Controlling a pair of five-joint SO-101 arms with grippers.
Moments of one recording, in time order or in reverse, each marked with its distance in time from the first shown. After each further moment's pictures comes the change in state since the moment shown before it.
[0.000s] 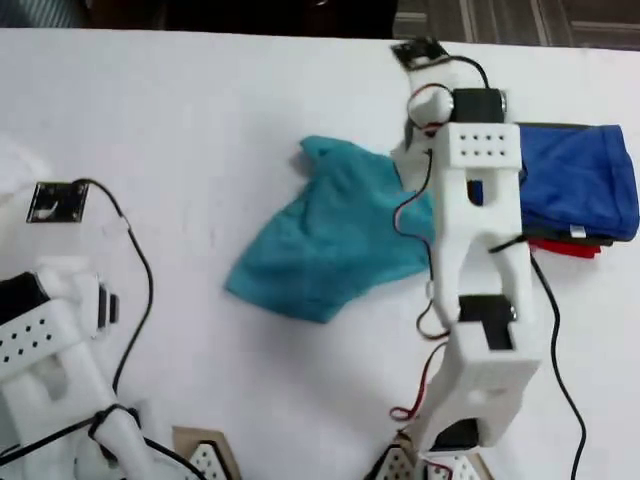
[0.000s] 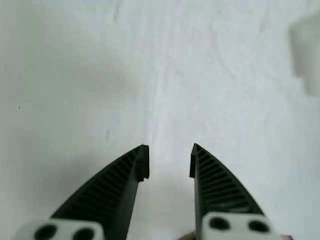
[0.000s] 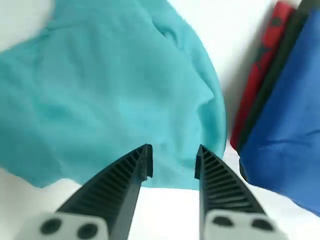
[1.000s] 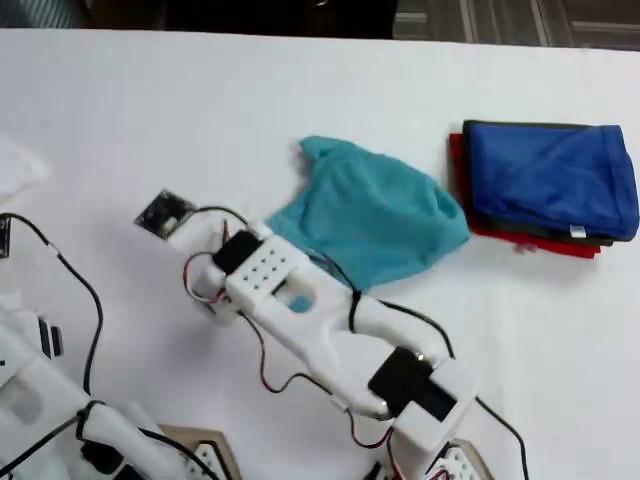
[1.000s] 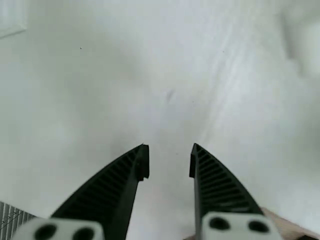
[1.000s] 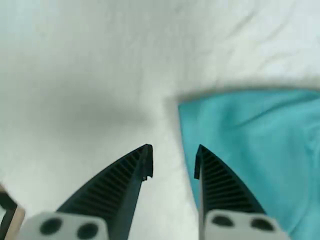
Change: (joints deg) left arm -21.9 0.0 0.0 -0.9 -10.6; right arm -46.6 -6.1 39.3 -32.4 -11.3
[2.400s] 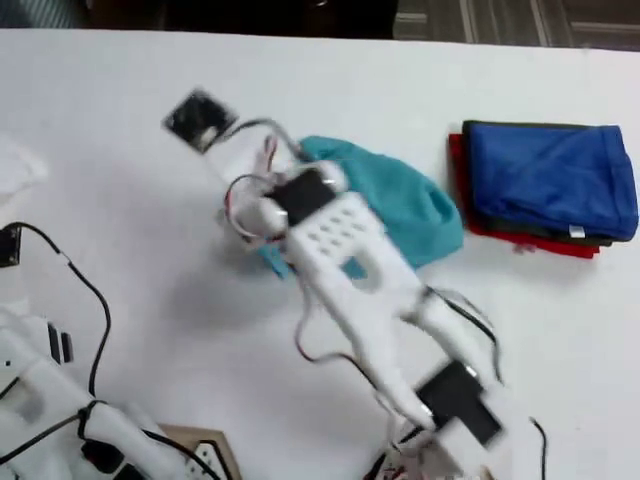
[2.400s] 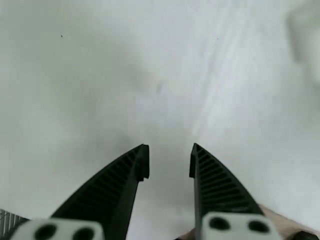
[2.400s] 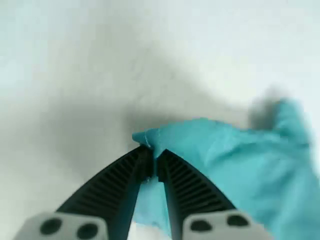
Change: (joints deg) left arm 0.0 0.0 4.3 -1.6 0.0; right arm 11.3 -14.9 -17.4 8.0 8.2
